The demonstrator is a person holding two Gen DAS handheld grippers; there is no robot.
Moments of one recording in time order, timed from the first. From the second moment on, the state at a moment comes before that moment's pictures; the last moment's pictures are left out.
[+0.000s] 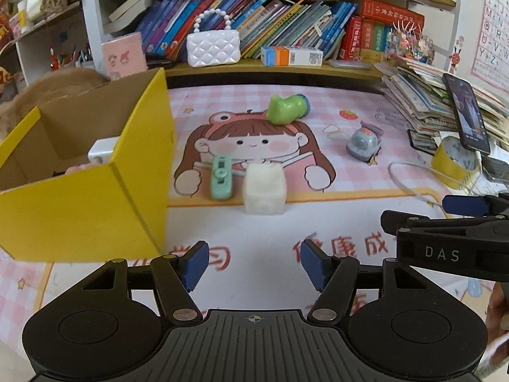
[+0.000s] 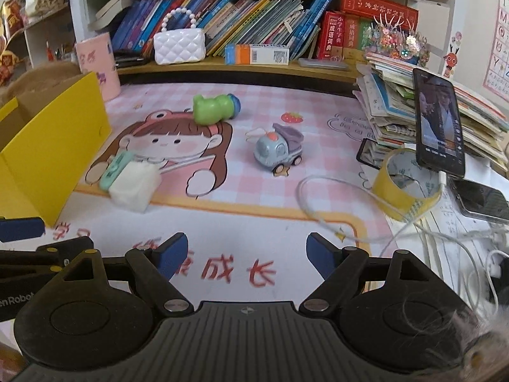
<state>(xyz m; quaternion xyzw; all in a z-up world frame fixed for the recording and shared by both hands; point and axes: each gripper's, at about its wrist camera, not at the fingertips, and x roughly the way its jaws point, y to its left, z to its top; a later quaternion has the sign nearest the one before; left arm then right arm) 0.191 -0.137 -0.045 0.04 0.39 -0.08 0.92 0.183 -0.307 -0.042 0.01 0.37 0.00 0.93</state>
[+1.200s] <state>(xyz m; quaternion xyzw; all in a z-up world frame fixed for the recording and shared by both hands) 0.295 -0.178 -0.084 0.05 0.43 -0.03 0.90 0.342 -0.356 -0.075 -0.03 0.38 0.04 0.92</state>
